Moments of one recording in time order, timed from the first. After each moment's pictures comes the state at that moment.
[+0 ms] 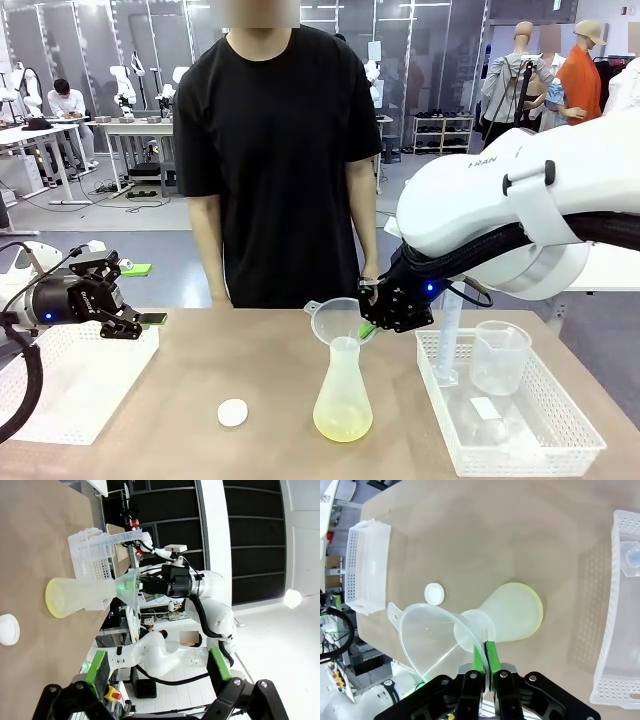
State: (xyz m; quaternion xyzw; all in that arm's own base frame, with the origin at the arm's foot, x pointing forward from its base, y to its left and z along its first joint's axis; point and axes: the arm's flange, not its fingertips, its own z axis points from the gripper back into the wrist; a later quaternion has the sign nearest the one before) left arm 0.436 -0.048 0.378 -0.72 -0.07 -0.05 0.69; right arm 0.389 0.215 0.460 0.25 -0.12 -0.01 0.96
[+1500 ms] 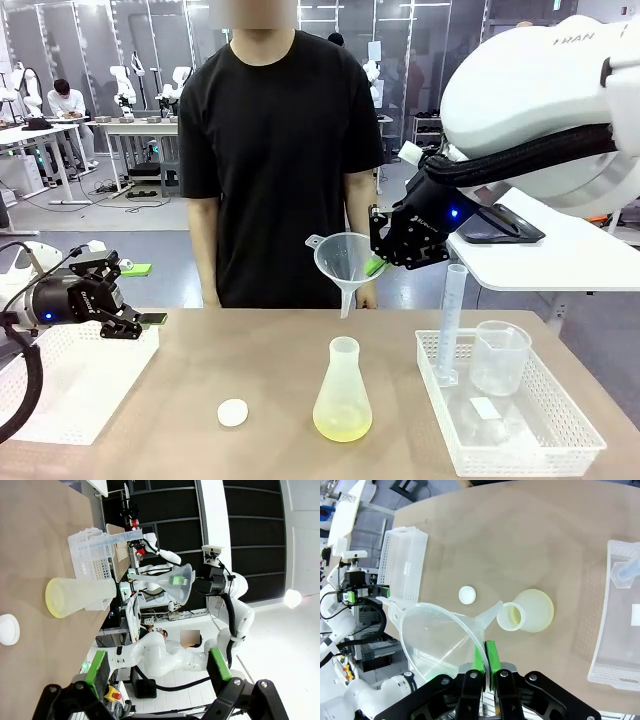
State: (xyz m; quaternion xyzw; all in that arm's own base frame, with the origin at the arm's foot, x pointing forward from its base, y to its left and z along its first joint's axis) left arm 0.436 -0.048 0.378 -0.72 -0.07 -0.05 0.69; right arm 0.375 0.200 0.567 0.27 -0.15 0.01 0.95
